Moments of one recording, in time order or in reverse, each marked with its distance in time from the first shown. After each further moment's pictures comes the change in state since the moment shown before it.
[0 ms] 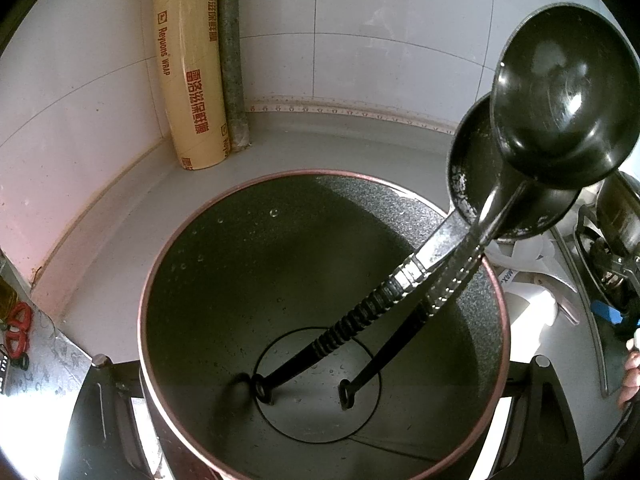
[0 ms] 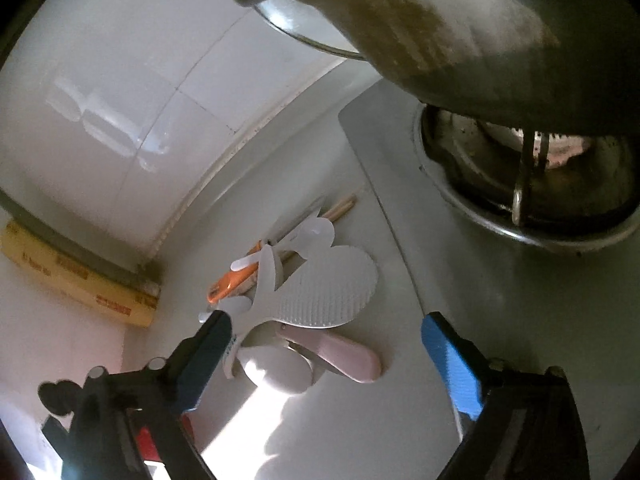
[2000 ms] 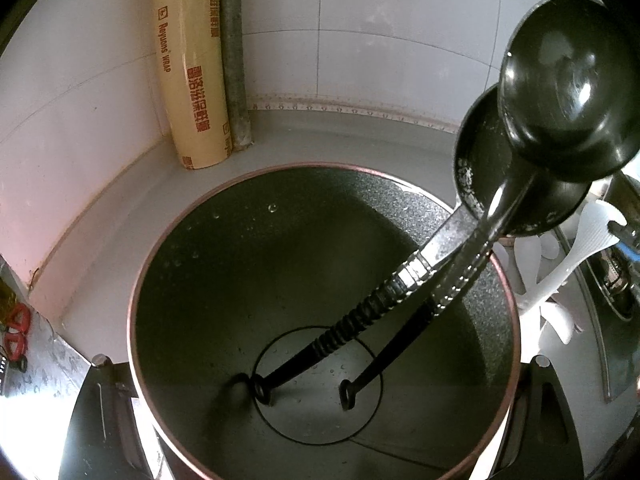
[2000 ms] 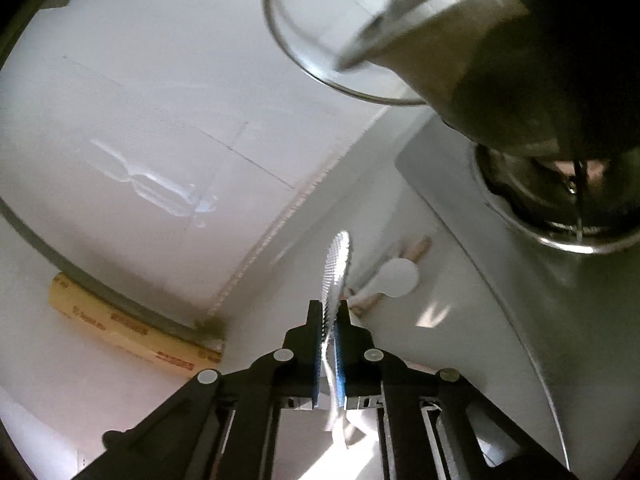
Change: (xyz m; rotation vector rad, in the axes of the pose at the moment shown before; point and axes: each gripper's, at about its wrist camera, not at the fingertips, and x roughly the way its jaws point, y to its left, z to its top) left arm 0.004 0.001 0.002 -0.012 0.005 0.004; right arm -0.015 0.046 0.006 0.051 -0.193 0.180
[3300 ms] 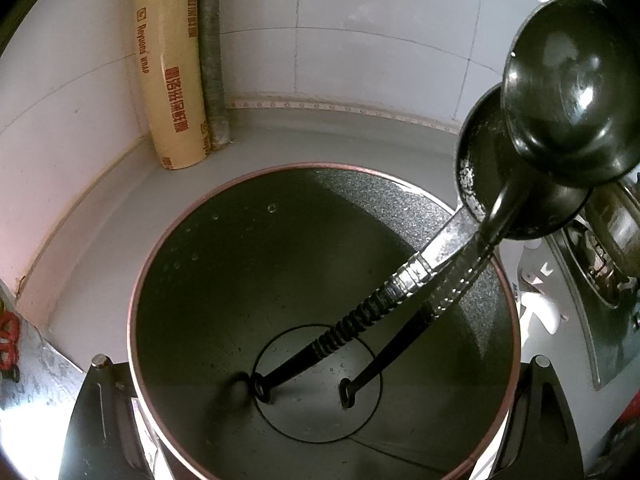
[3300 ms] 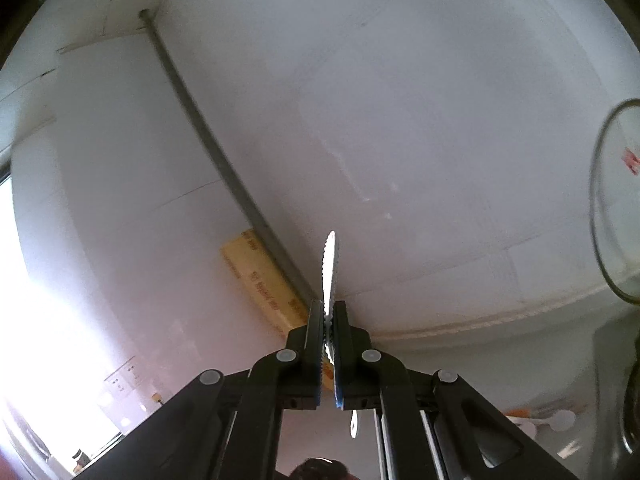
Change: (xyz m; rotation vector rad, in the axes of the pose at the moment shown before) left arm 0.001 0.005 0.003 0.042 0.019 -0.072; right arm -0.076 0.241 0.019 -0.532 -0.049 0.490
